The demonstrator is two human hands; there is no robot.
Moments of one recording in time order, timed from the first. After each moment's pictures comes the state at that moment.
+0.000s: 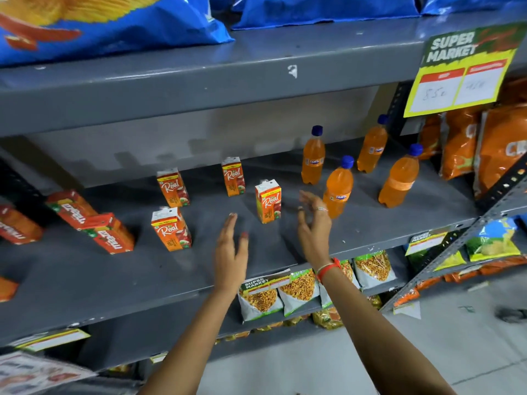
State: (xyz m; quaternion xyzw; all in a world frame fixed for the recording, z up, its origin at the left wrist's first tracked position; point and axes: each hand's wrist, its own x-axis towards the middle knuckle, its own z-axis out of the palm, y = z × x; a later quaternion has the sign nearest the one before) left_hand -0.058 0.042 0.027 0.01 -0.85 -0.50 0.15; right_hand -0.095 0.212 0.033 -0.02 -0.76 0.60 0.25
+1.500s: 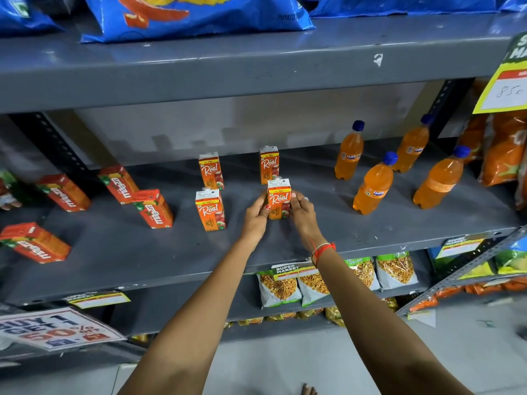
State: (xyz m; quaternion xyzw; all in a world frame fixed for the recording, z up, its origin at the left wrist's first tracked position) left_hand -0.107 0.017 0.039 0.05 -0.76 -0.65 -0.01; right_hand -0.113 0.127 0.037 -0.09 -0.69 0.72 -0.01
